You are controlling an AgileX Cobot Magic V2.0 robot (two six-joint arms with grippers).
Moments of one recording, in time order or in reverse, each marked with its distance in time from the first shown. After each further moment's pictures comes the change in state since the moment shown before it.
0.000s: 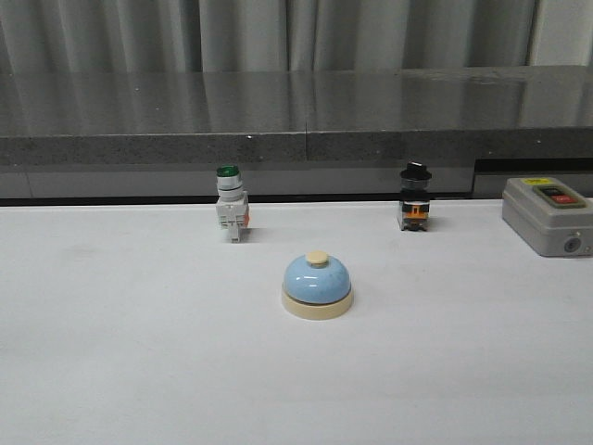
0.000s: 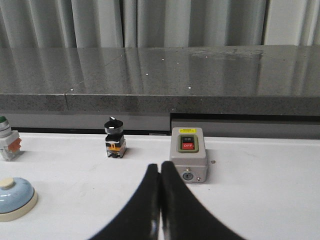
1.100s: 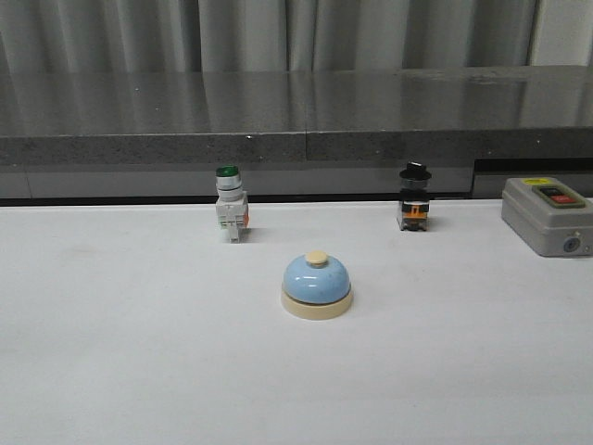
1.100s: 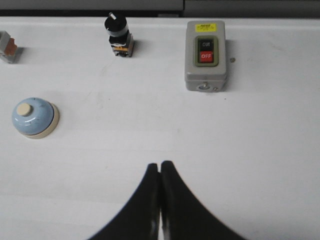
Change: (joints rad) left arm 0.000 0.000 0.000 0.000 0.000 0.000; right arm 0.011 0.838 -0.788 0.076 0.699 0.000
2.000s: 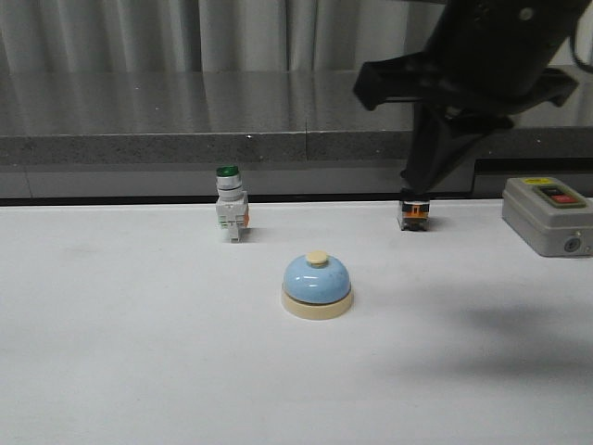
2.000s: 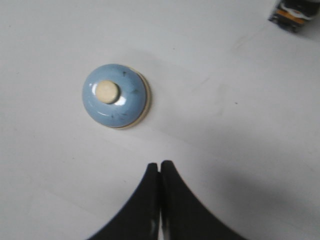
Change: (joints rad) left arm 0.000 0.000 0.000 0.000 -0.002 0.000; right arm 0.385 0.762 -0.369 0.011 -0.063 -0.006
